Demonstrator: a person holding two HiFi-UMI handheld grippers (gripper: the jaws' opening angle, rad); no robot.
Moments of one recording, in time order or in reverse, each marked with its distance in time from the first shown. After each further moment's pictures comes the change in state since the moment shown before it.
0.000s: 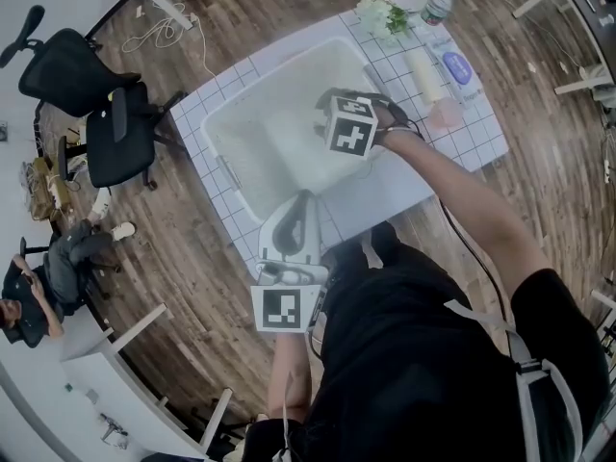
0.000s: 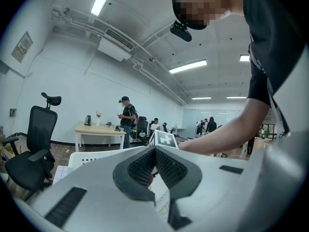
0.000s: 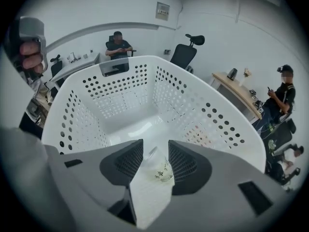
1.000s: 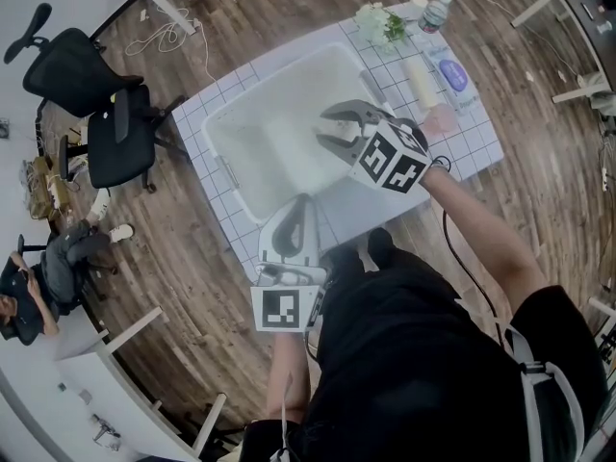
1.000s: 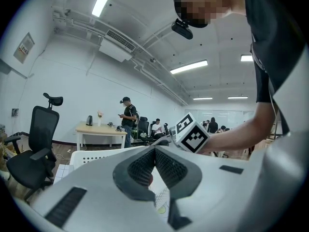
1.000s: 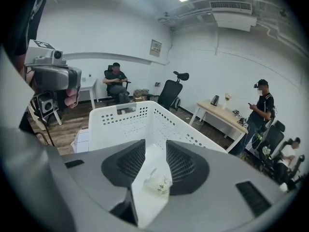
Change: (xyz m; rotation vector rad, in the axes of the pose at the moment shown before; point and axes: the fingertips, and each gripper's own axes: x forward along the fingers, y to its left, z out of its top) left arm -0.007 -0.006 -0.003 -0.006 -0.006 0.017; right arm -0.098 0.018 0.029 0.041 -0.380 -0.144
